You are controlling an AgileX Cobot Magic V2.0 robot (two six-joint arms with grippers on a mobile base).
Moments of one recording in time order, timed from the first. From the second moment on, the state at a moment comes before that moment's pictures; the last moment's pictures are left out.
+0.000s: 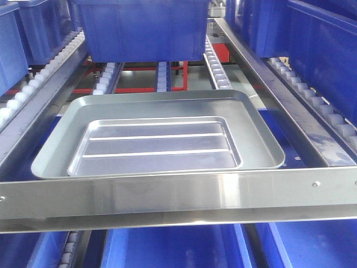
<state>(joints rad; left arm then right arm) -0.47 0.03 -0.39 0.26 0.60 -0.33 0.12 0.08 0.03 0.02 -0.17 0.10</state>
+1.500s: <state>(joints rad) -0.21 -0.01 -0.14 -0.04 0.28 0.10 0.08 -0.01 0.03 0.02 -0.09 0.09</state>
